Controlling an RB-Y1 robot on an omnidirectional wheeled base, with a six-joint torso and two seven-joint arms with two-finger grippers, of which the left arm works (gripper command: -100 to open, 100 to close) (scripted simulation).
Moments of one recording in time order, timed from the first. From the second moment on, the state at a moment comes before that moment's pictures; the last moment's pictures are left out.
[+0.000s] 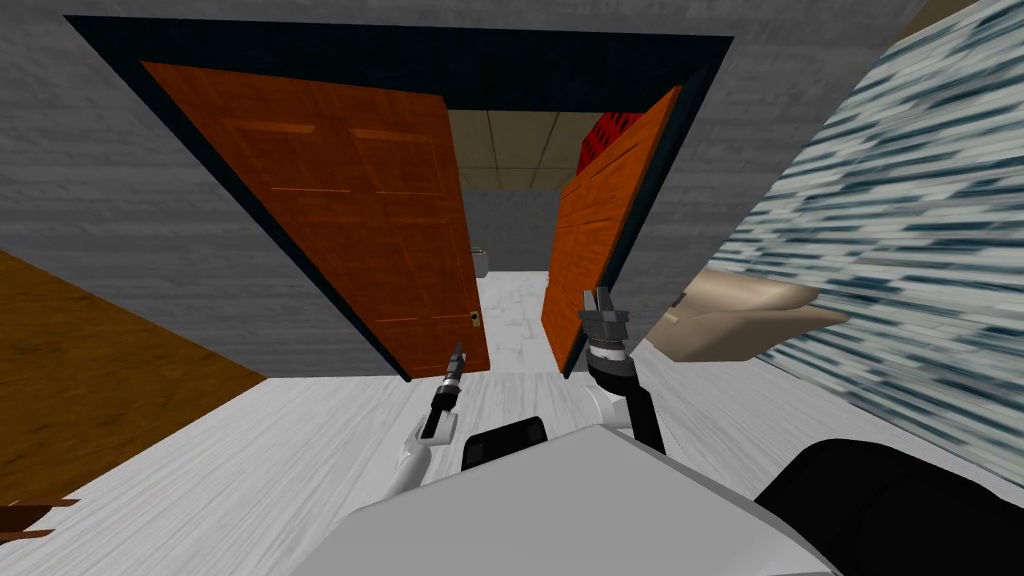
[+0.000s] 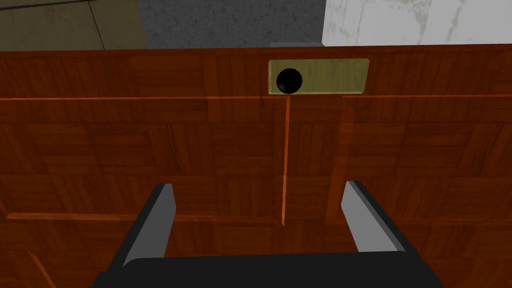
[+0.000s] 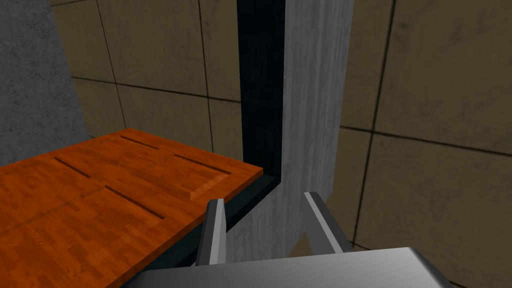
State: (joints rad) arm -0.14 0.06 -0.03 -0.75 -0.07 -0.78 0.08
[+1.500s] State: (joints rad) arm -0.23 0.05 -0.02 -0.54 -0.07 -0.83 0.09
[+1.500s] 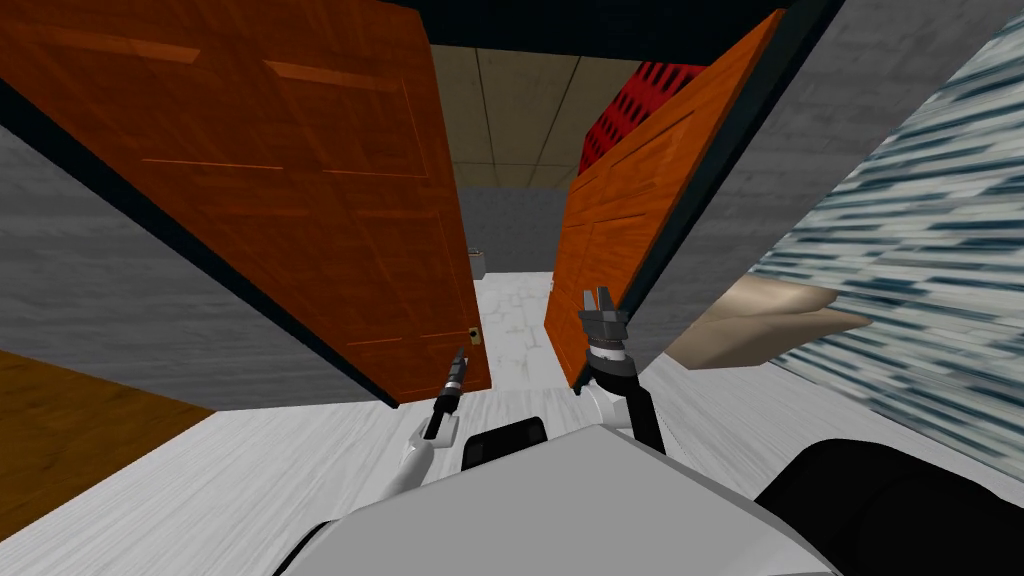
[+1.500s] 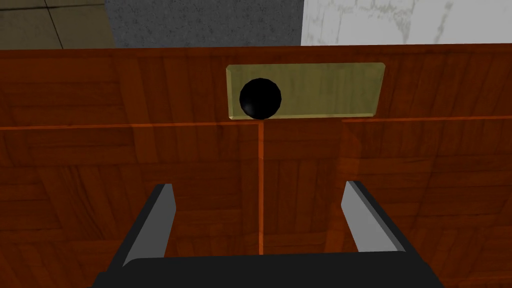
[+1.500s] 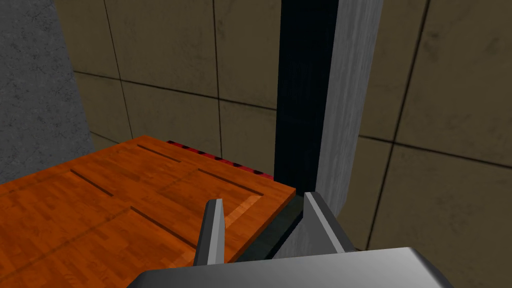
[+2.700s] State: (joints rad) arm -0.22 0.04 -0.01 -0.55 -0.06 -0.82 0.08
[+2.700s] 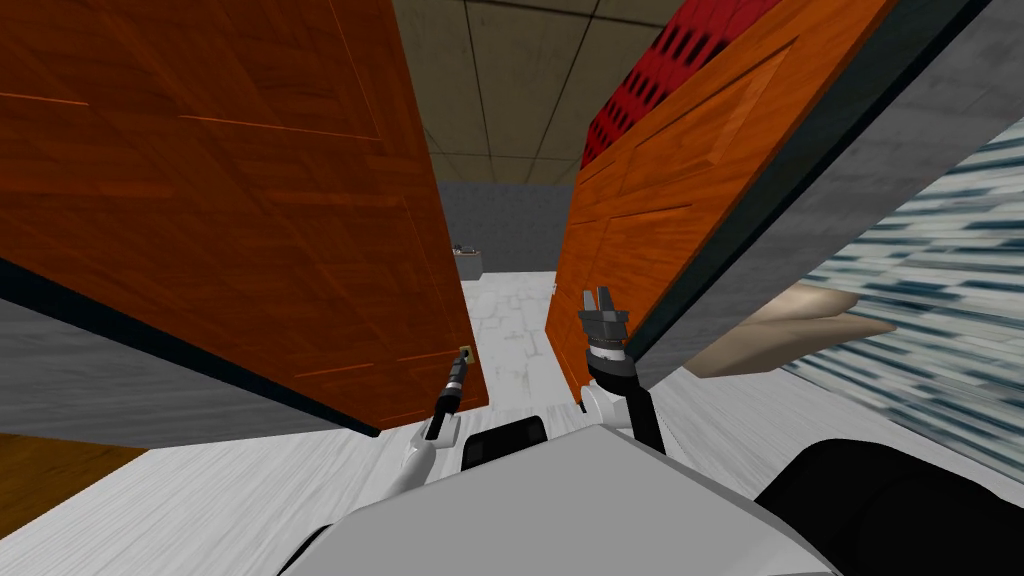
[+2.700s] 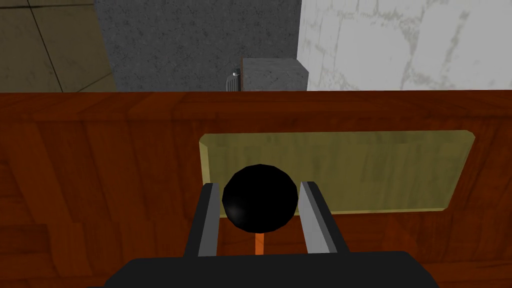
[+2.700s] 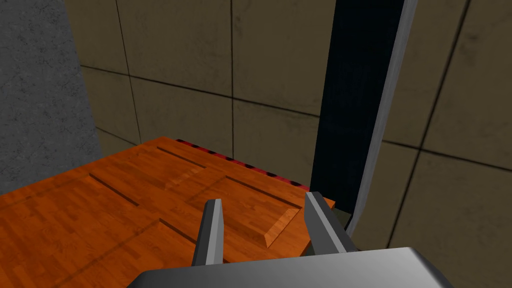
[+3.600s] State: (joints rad) arm -0.21 0.06 0.03 -0.54 -0.03 -0.83 0.06
